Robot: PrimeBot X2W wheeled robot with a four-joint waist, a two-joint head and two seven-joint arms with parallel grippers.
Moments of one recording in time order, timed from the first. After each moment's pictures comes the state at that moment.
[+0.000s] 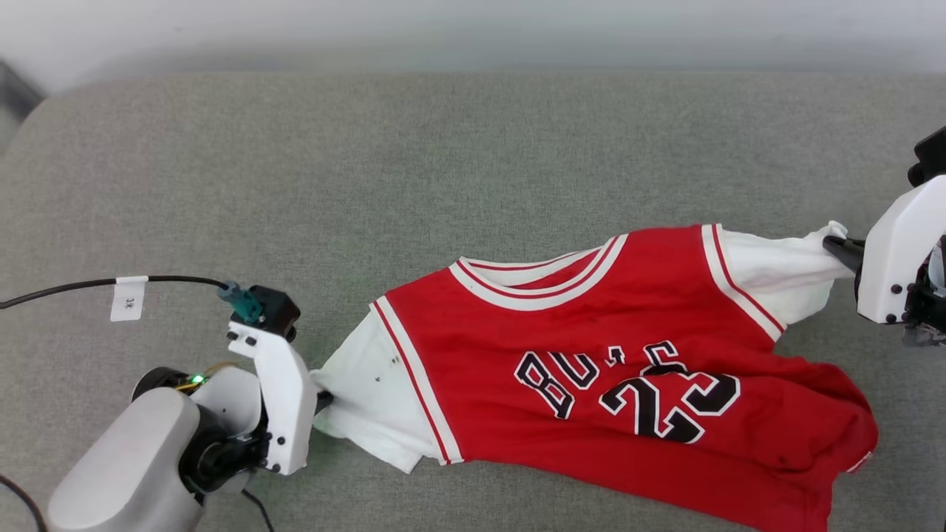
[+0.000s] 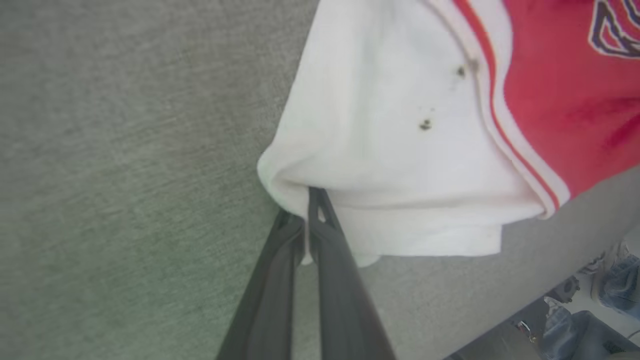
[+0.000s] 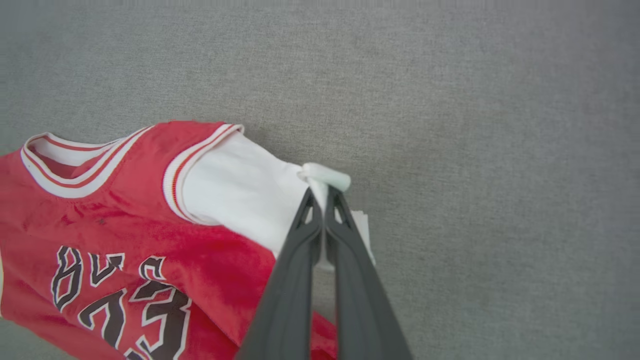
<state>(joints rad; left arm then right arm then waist) -0.45 0.55 -0.58 0.29 -0.85 -0.11 0.75 -0.57 -0.38 0.01 0.29 0.49 0.13 0.90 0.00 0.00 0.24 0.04</state>
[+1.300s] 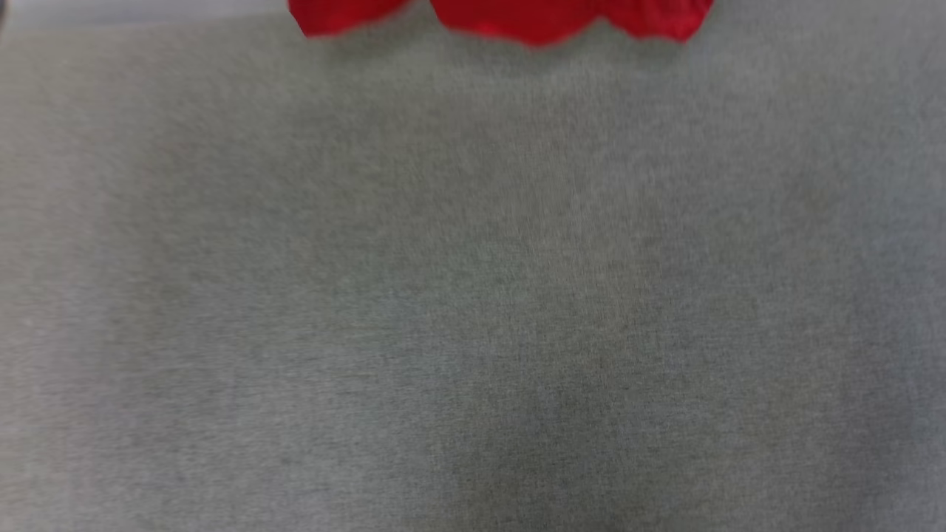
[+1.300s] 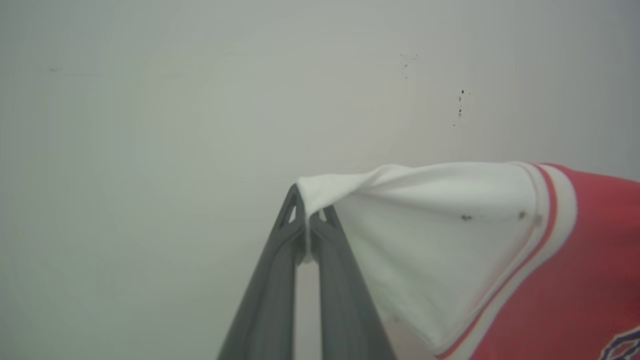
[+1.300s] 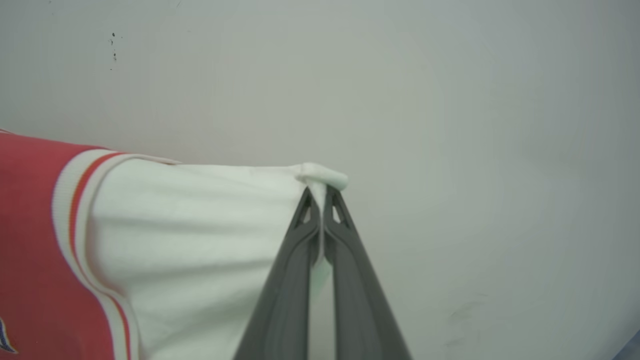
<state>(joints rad) -1.55 0.50 -0.33 0.67 -0.60 0.01 0.10 -1.42 -0.40 0.01 0.51 0.21 0.13 0.30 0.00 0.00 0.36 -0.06</state>
